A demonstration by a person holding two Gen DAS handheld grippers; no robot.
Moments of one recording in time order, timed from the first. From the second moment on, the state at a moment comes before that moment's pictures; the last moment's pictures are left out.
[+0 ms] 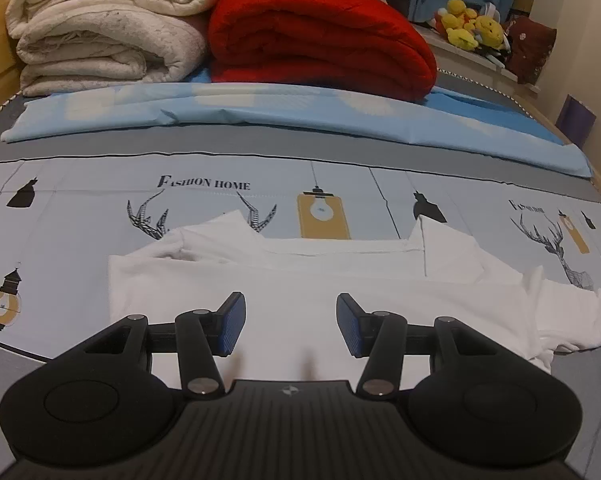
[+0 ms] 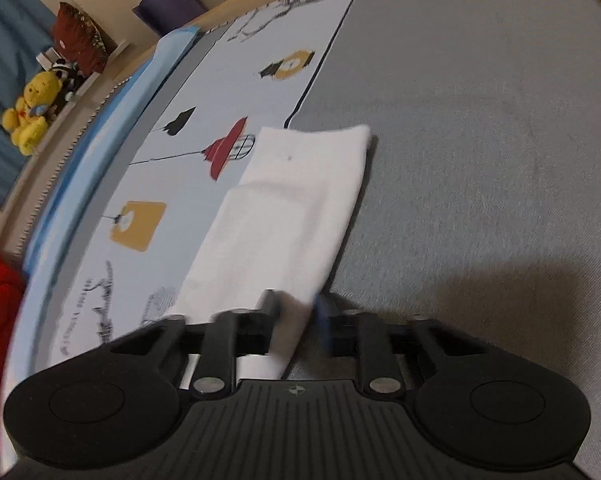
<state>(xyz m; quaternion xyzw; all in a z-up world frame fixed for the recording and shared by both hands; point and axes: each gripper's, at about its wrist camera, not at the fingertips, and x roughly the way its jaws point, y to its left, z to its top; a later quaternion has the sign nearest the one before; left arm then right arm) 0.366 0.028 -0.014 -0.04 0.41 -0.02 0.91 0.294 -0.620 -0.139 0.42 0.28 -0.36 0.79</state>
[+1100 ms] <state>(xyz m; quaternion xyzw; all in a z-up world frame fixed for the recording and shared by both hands) 0.367 0.158 -0.010 -0.24 0.43 0.08 0.87 0.325 -0.207 -0.048 0.19 0.44 0.10 0.87</state>
